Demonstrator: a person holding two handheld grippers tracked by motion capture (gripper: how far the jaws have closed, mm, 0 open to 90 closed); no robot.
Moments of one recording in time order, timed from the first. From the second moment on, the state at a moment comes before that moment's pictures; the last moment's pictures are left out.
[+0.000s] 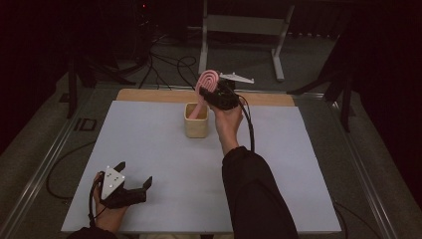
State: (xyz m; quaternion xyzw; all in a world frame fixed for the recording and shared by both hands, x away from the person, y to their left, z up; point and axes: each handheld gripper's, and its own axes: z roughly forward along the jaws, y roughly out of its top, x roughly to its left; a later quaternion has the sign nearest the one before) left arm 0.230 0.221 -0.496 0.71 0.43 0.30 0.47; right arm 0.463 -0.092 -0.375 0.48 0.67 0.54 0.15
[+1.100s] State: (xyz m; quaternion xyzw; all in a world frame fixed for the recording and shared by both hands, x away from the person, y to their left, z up) left arm 0.231 0.218 -0.497 0.71 0.43 0.30 0.46; right arm 0.465 -0.083 -0.397 0.48 0.69 0.52 0.15
